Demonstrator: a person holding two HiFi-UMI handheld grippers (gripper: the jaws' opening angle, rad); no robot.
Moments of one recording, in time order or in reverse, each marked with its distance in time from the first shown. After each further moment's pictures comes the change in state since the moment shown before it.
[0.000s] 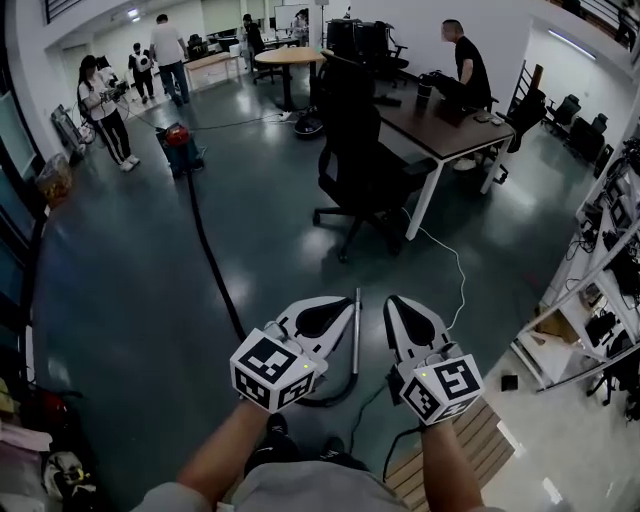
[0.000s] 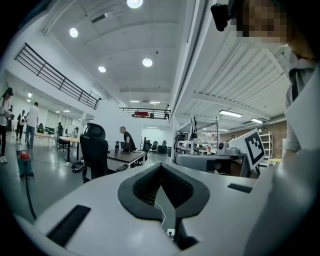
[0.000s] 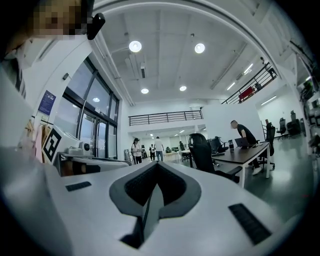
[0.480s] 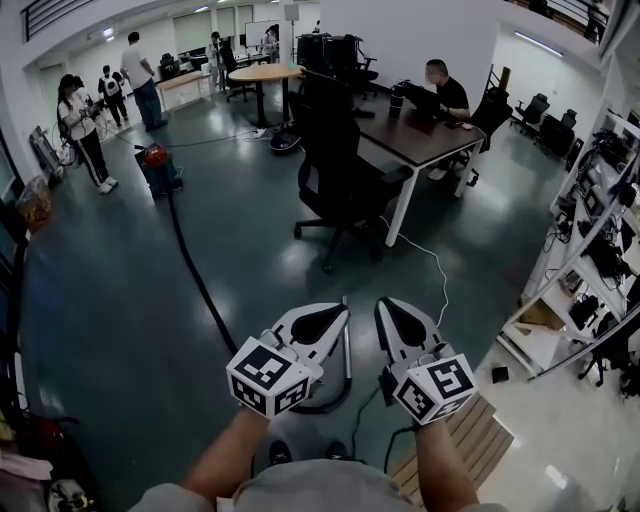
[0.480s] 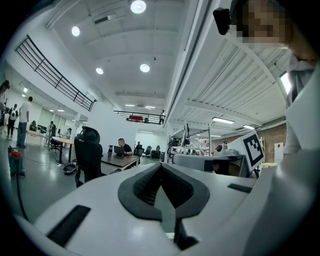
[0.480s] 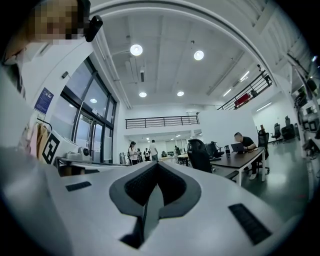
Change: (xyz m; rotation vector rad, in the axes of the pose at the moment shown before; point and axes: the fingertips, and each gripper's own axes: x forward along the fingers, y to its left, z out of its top) left arm -0.049 -0.015 0.016 -0.011 -0.063 -0.077; right arm -0.015 0.054 0.020 -0.020 -0.051 -0.050
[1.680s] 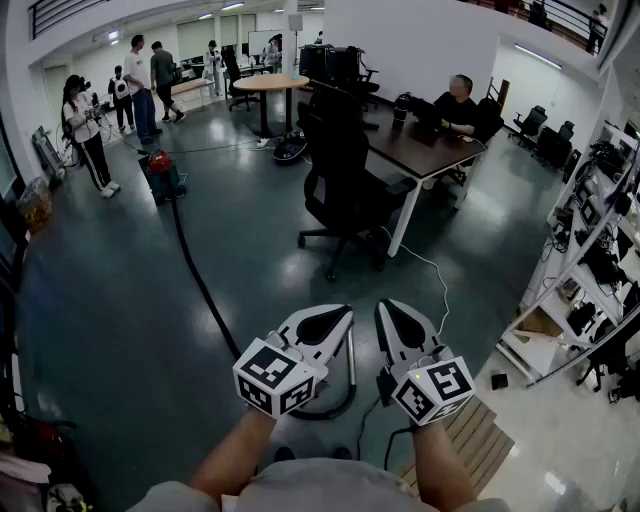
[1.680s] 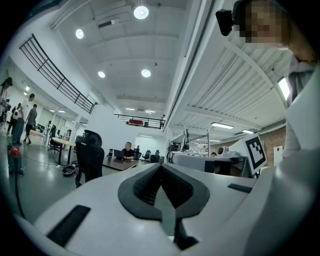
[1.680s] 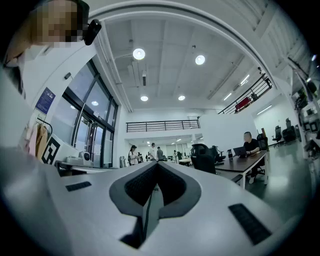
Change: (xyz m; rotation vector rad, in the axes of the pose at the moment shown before) left arm -0.042 0.007 0.017 -0.014 -0.055 -0.010; right arm 0.010 0.052 0.015 -0.020 -0.050 0.007
